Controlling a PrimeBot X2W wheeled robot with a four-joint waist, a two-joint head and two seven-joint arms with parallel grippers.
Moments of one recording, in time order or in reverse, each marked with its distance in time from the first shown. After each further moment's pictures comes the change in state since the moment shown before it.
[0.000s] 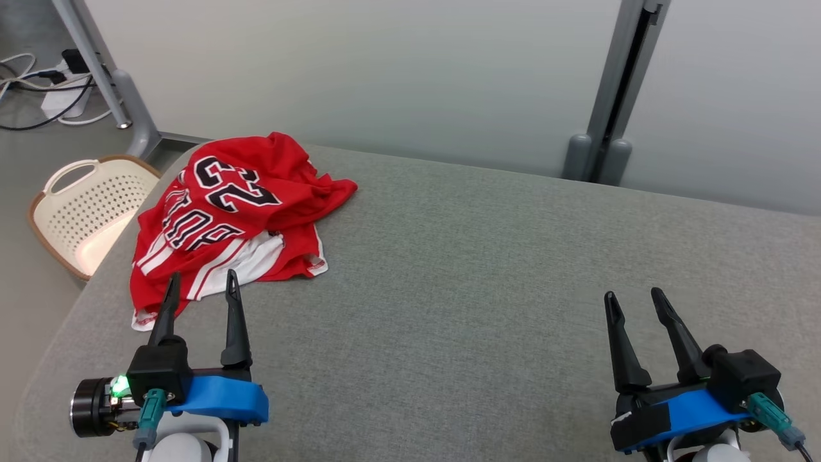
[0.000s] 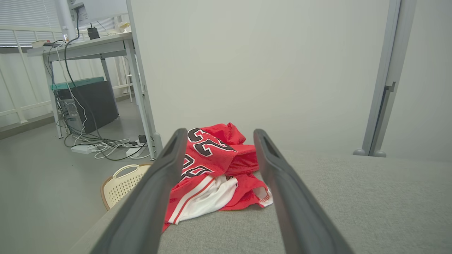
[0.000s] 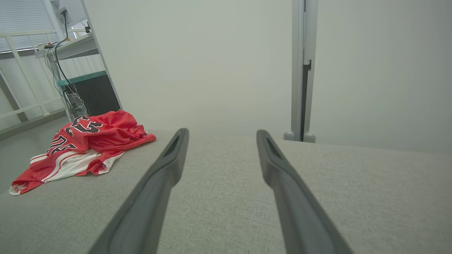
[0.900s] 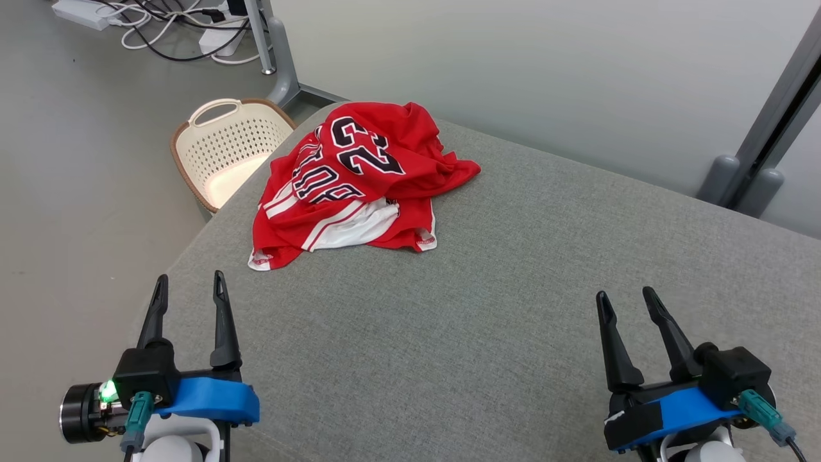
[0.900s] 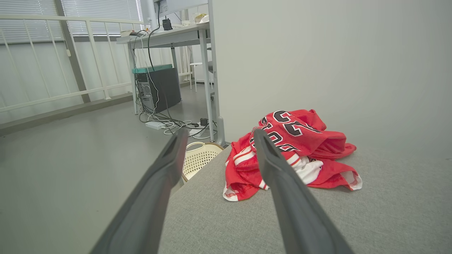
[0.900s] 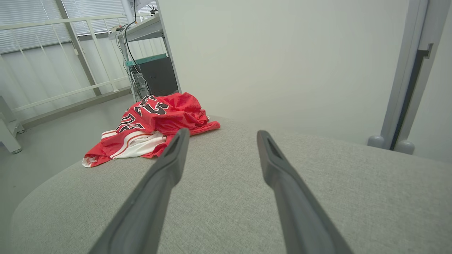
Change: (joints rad) left arm 0.007 0.003 0.022 -0.006 -0.016 0.005 0.000; right arm -0.010 0.000 0.017 0.013 -0.003 0.000 0.000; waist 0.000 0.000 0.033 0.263
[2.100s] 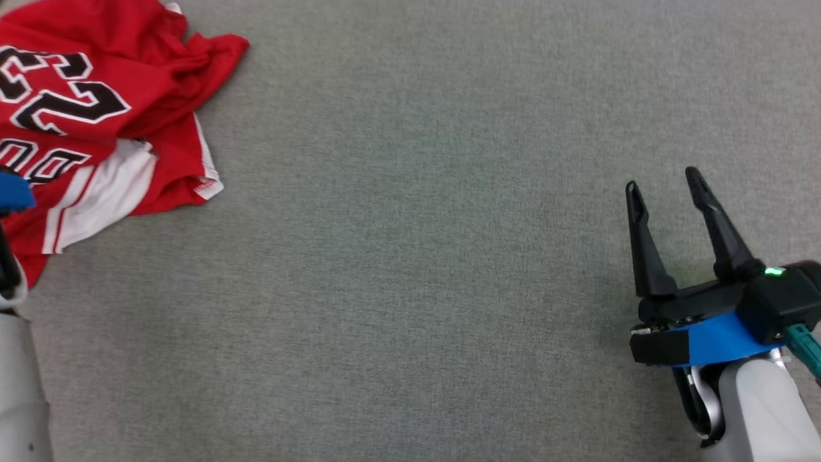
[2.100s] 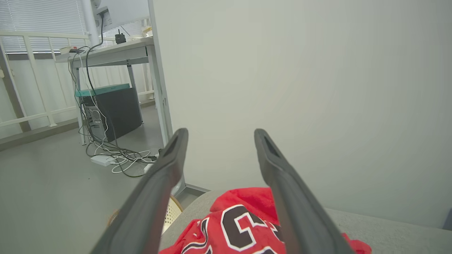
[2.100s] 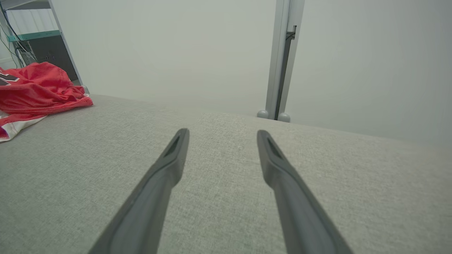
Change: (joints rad) left arm -0.523 0.202 0.284 0.142 -0.118 -0.084 -0.001; right arm -0.159 -0.049 -0.024 -0.188 -0.156 0.000 0.009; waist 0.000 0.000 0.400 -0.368
